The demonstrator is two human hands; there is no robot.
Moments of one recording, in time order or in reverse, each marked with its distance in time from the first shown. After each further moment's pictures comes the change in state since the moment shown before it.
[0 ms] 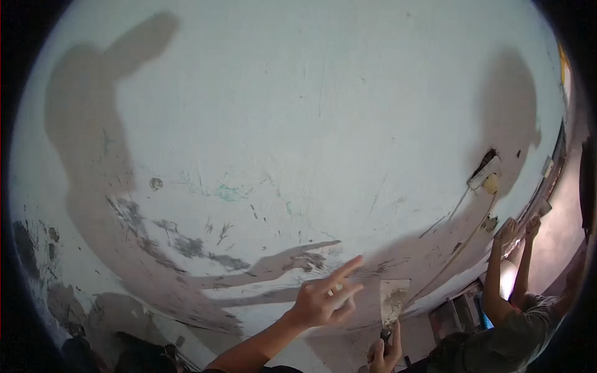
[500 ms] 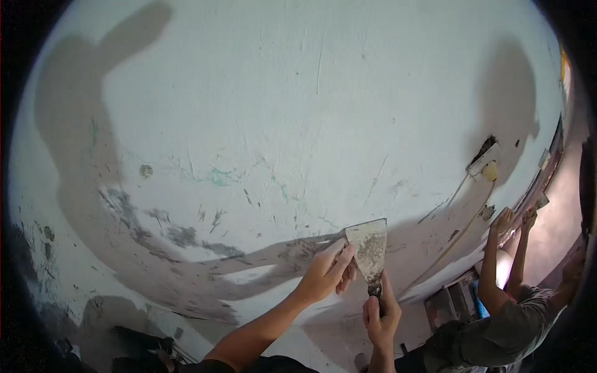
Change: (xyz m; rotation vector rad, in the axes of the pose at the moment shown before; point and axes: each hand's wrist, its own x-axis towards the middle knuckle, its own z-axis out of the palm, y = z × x) left_hand 0.027 0.002 -0.002 -0.898 -0.147 -0.848; right_hand 0.063 -0.076 0.047 -0.223 -0.257 -0.058
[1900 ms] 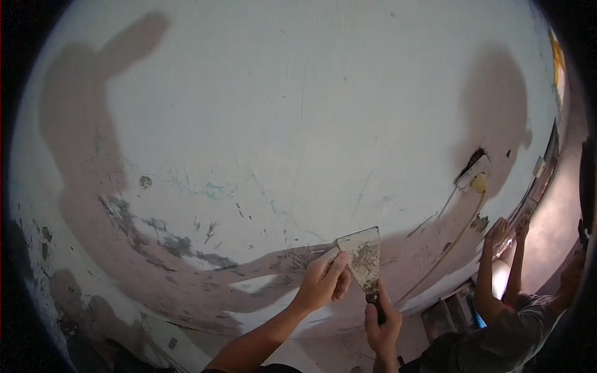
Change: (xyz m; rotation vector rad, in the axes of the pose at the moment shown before) left_hand 0.010 -0.003 0.011 -0.113 0.041 0.085; right_hand 0.011 -0.004 -0.022 -0.229 -0.021 -0.100
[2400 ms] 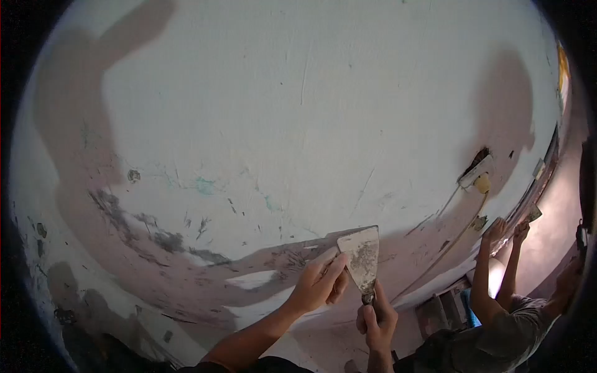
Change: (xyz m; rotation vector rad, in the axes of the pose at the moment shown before) left_hand -0.004 0.009 0.001 -0.012 -0.042 -0.041; right_hand -0.001 0.006 0.004 0.501 -0.046 0.098
